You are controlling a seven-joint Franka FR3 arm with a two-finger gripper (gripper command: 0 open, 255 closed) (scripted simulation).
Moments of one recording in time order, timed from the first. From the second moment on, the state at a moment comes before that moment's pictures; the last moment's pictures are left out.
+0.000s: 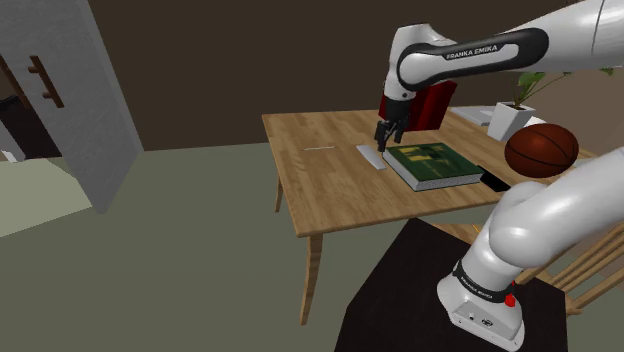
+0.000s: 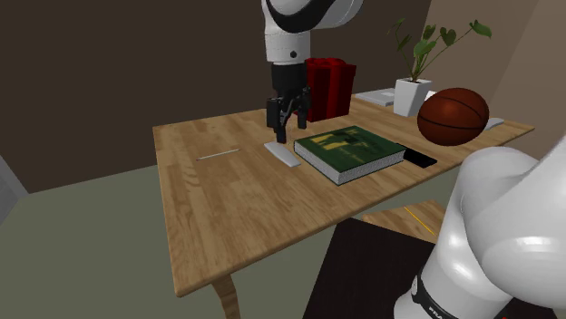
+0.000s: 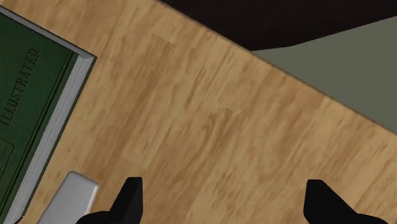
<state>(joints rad) -0.06 -0.48 -0.18 -2.40 -0.13 1.87 -0.03</state>
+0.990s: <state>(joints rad) -0.15 0.03 -0.34 -2.17 0.00 2.18 -0.06</state>
